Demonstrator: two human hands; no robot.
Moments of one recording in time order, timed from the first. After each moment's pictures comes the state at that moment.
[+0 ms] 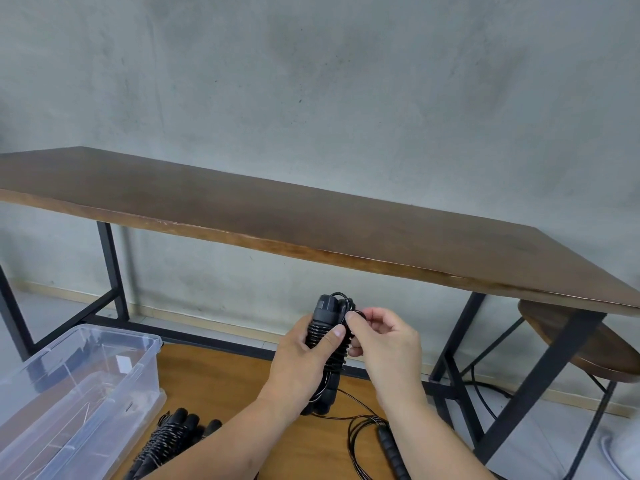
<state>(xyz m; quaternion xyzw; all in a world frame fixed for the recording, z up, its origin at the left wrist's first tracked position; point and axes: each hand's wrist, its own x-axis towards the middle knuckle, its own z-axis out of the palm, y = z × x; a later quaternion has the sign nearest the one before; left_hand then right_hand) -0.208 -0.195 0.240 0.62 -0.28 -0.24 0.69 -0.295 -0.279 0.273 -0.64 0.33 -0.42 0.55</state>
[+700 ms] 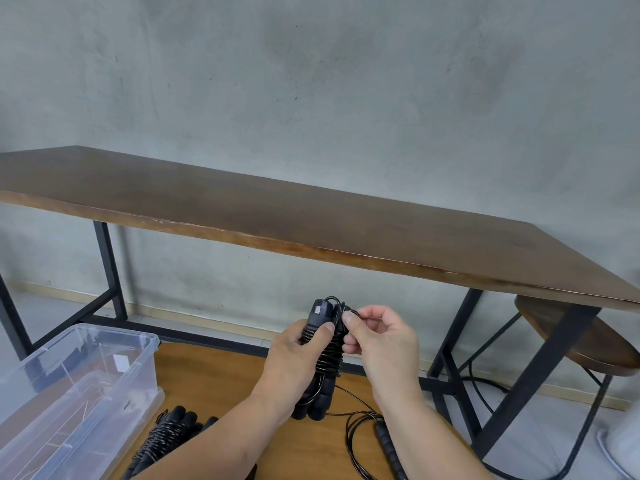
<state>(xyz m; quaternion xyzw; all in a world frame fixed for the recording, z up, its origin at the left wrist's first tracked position) -0.213 -0.191 0.247 0.62 -0.23 -0.29 0.69 -0.300 -0.279 0.272 -0.62 0.33 -0.42 0.58</state>
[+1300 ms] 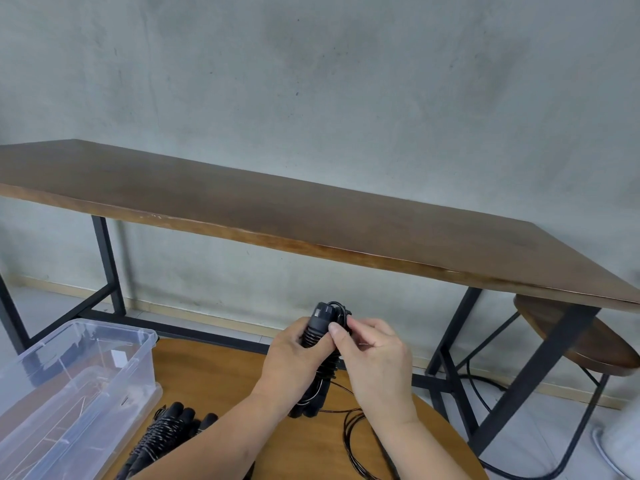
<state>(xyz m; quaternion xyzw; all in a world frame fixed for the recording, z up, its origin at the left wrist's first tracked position) -0.206 -0.195 0.233 0.65 -0.29 -0.25 0.66 -0.303 -0.272 0.249 -0.78 0.30 -0.44 0.33</state>
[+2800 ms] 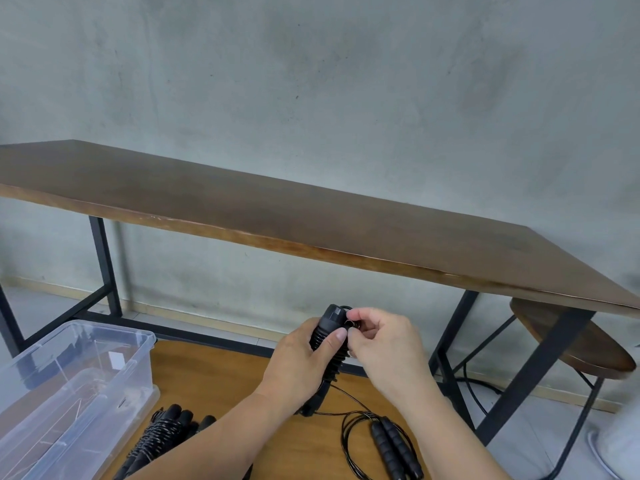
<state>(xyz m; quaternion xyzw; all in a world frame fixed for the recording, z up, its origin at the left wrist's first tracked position) -0.199 -0.198 0.229 0.71 -0.39 -0.18 0.56 -0.313 -0.279 0.291 -0.82 0.35 -0.28 0.36</state>
